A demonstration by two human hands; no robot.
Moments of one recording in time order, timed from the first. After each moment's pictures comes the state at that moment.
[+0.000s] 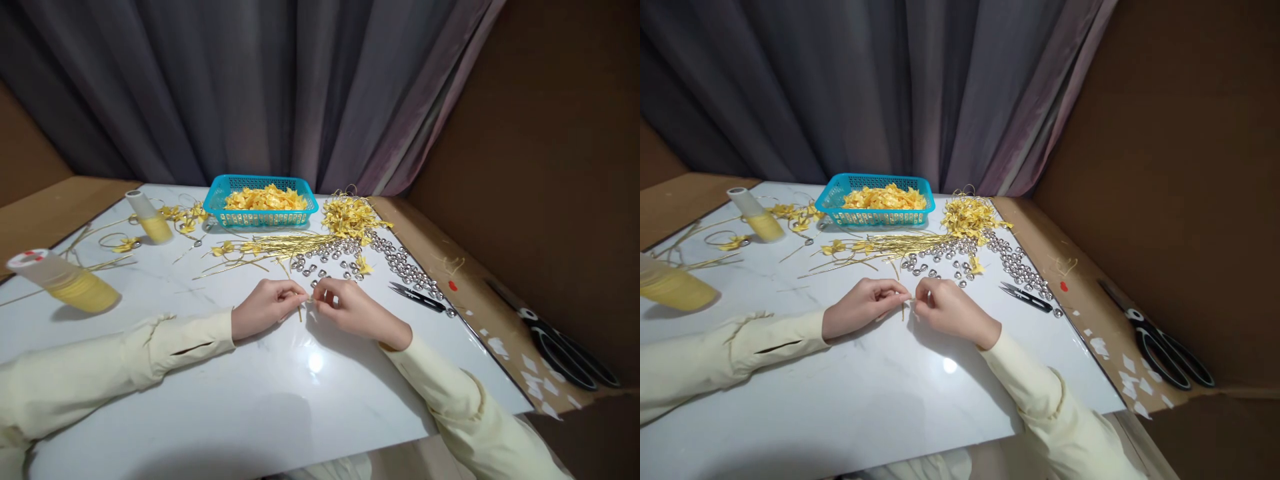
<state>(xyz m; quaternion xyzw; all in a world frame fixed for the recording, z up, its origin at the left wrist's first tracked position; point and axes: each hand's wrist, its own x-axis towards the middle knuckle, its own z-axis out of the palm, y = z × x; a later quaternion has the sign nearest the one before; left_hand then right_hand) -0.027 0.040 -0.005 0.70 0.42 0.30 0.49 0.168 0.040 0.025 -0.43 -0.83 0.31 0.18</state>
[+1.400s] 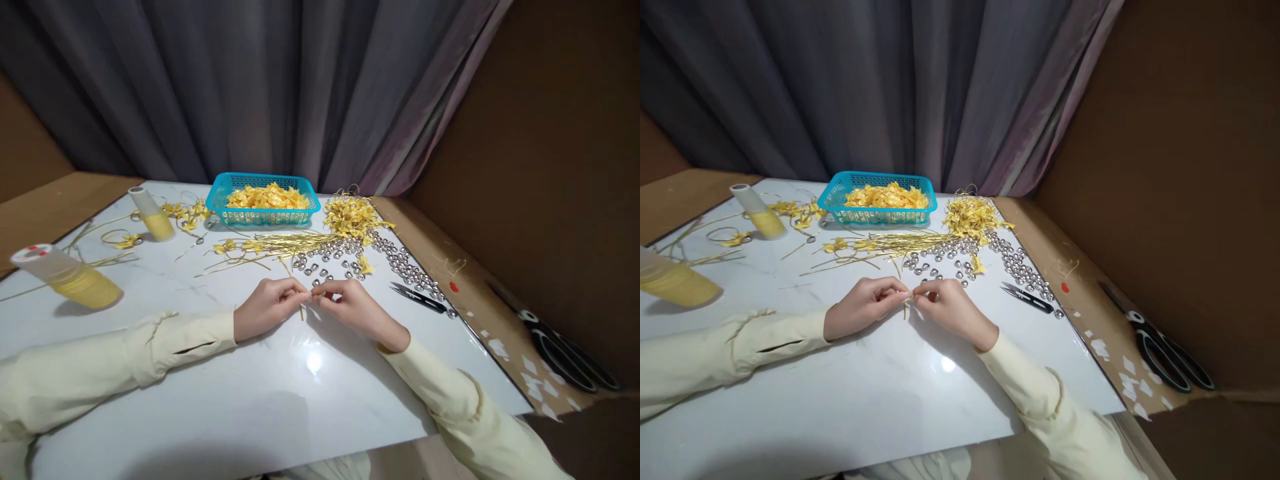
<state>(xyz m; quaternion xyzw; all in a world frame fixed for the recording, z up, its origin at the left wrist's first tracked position) -0.027 0.038 -0.006 0.75 0.40 0.35 0.39 0.162 0.038 0.024 -0.48 -0.77 0.36 0.21</state>
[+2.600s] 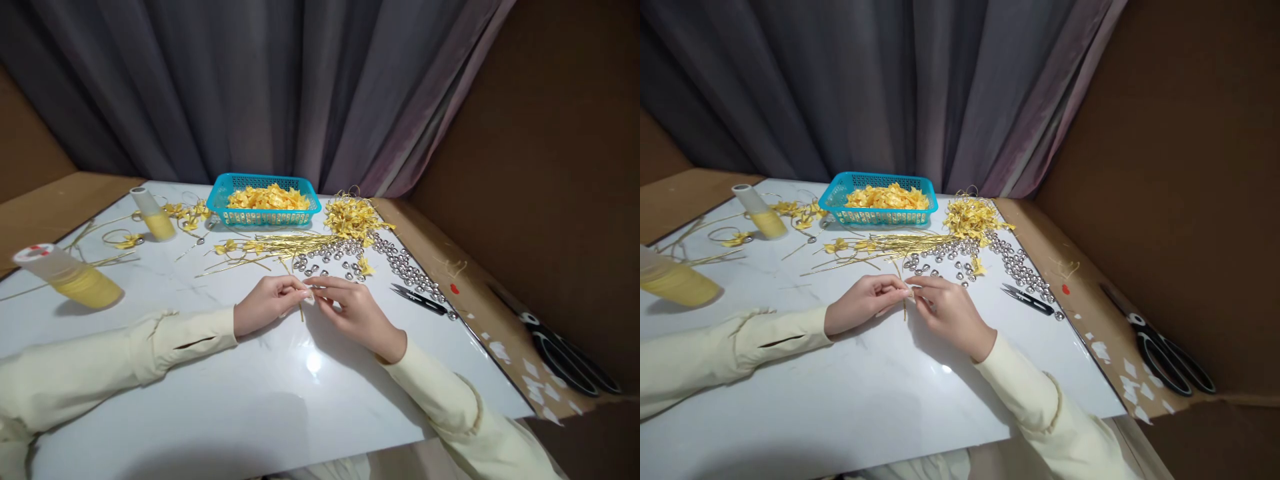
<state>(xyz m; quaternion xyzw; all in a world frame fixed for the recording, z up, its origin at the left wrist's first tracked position) -0.026 0.040 -0.005 0.64 0.39 0.35 0.55 0.166 0.030 0.015 -0.35 -0.87 0.14 0.31</state>
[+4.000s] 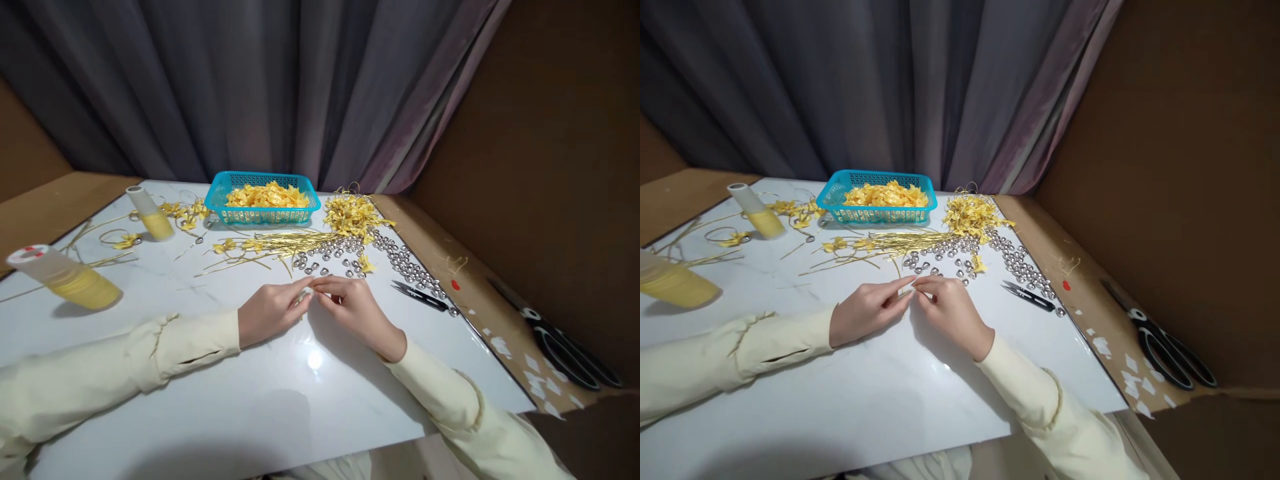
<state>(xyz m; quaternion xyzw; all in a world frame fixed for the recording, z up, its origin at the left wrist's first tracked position) -0.025 0.036 -0.024 0.85 0.34 0.39 0.07 0.160 0.032 0.014 -0.42 -0.82 0.22 0.31</state>
